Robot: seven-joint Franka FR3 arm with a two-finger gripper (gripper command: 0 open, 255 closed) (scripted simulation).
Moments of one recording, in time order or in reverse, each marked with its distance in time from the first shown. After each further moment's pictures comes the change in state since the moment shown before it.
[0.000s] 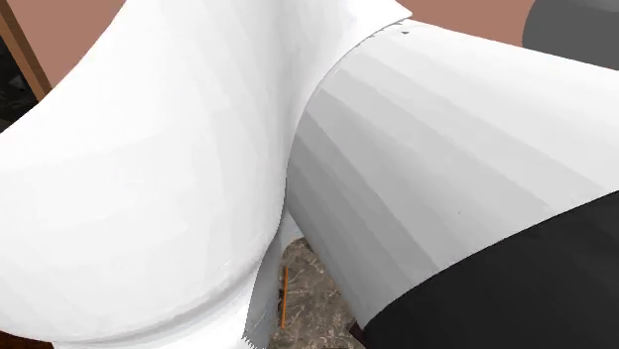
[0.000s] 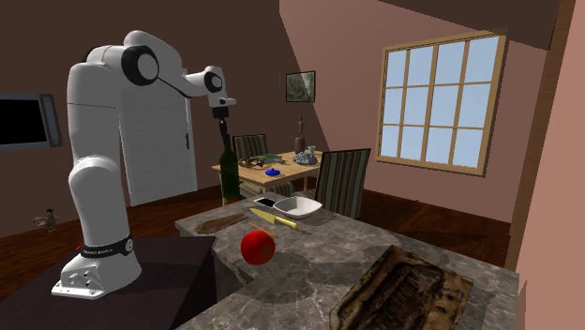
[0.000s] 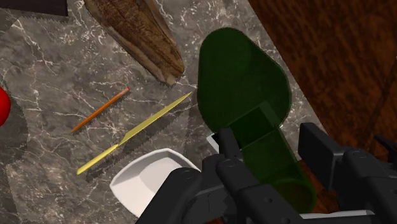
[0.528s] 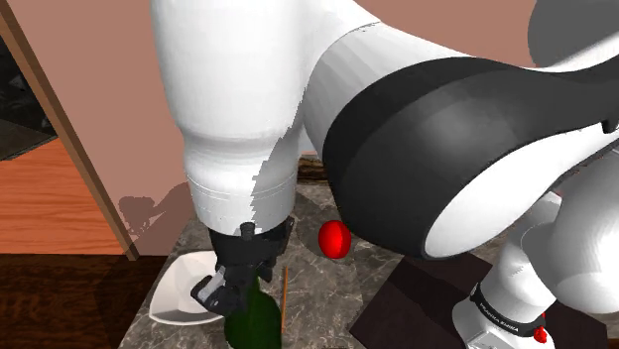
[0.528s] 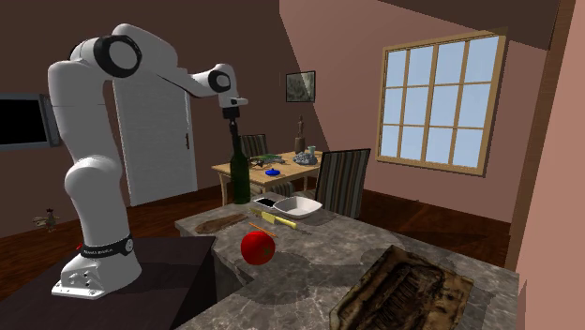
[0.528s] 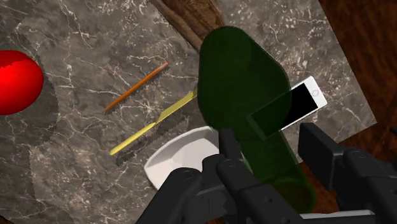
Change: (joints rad) arm -0.110 -0.154 -0.100 -0.164 0.098 0.065 -0.227
